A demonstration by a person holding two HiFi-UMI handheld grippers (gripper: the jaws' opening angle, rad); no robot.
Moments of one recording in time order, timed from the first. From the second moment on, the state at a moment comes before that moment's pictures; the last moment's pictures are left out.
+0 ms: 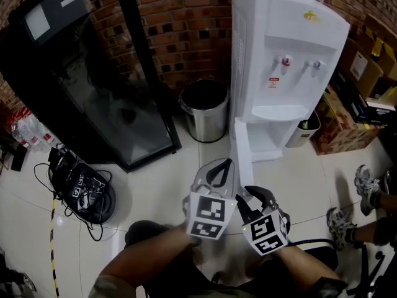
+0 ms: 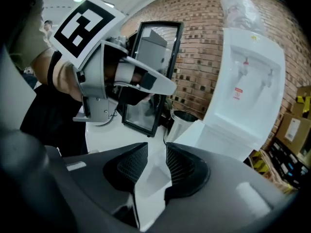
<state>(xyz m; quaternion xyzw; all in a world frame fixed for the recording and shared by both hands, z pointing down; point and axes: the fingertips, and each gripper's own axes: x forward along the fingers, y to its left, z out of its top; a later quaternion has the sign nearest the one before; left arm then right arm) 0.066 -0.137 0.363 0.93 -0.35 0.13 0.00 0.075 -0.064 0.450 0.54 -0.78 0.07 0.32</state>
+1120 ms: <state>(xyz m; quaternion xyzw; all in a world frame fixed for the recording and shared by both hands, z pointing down) 0.142 -0.155 0.379 0.94 -0.30 0.12 0.02 0.216 -0.061 0.465 0.66 -0.66 0.19 0.31</state>
